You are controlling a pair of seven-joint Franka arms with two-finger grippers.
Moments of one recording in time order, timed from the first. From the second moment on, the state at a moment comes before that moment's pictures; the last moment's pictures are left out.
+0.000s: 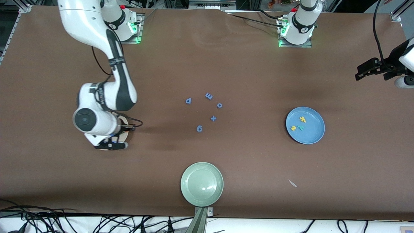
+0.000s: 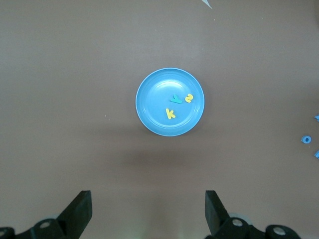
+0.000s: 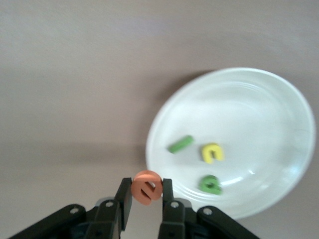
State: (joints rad) left arm 0.00 0.01 0.03 -1.57 -0.01 1.49 -0.01; right arm 0.59 0.63 -0.47 -1.62 0.27 1.99 0.01
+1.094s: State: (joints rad) left arm 0.03 0.01 0.03 -1.58 -0.01 1.53 -0.01; right arm 0.60 0.47 -0.54 -1.58 0.24 1.85 -0.05
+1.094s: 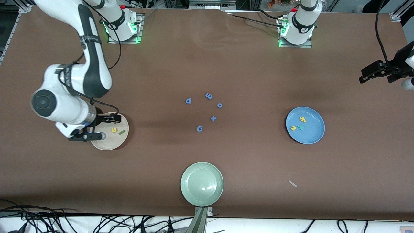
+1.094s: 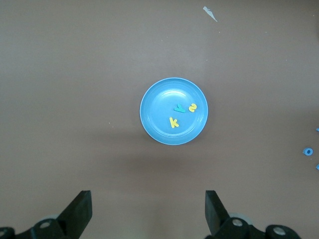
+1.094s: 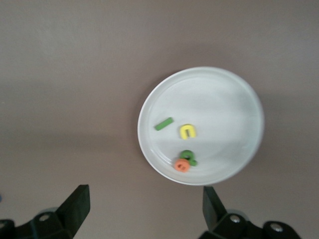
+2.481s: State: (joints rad) left arm 0.03 0.02 0.02 -1.58 -0.01 1.55 -0.01; right arm 0.61 0.42 -0.62 -1.28 0.16 1.56 -0.12
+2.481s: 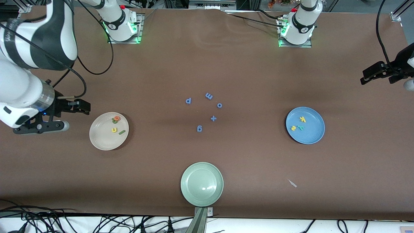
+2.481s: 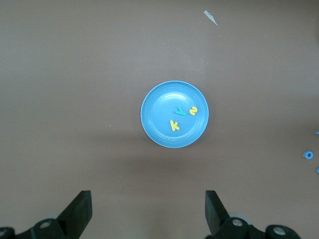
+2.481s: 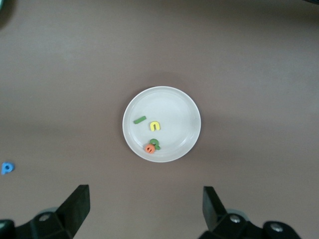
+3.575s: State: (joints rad) left arm 0.02 0.02 0.01 -1.58 -0.01 1.55 -0.02; right arm 0.12 0.17 -0.06 -1.45 -0.01 1.57 -0.12
